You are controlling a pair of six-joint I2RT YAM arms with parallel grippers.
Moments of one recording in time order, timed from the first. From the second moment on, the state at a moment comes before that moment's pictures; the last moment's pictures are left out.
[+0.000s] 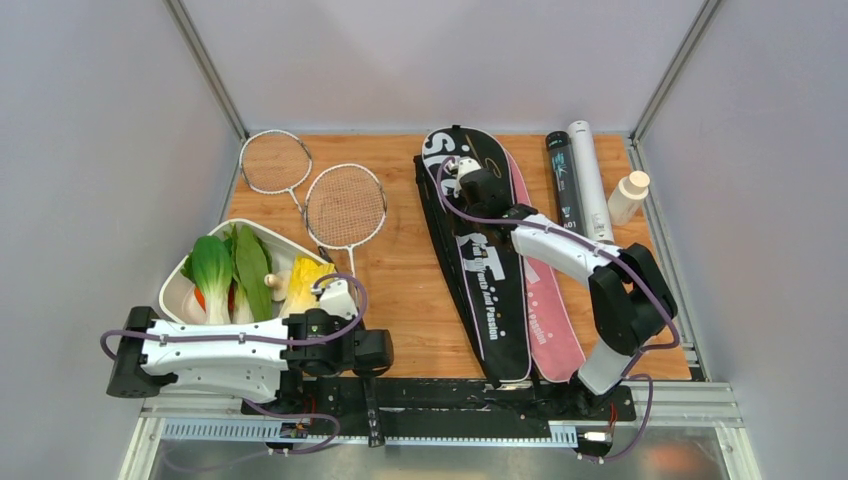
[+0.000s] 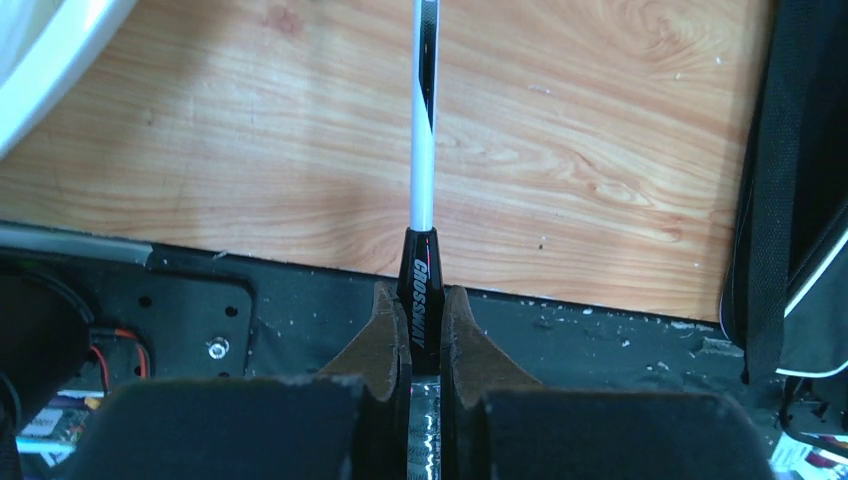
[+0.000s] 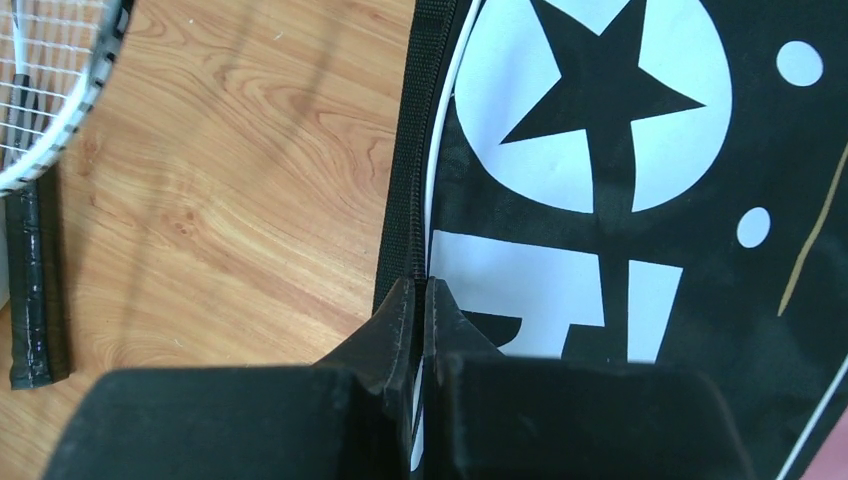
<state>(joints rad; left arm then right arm) -1.46 1.00 0.79 -1.20 -0.56 -1.73 0.62 1.68 1.19 -0.15 0.03 0.25</state>
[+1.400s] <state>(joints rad) -1.54 1.23 0.92 -1.04 -0.62 -1.48 0.61 1.69 1.32 -0.17 -0.02 0.28</state>
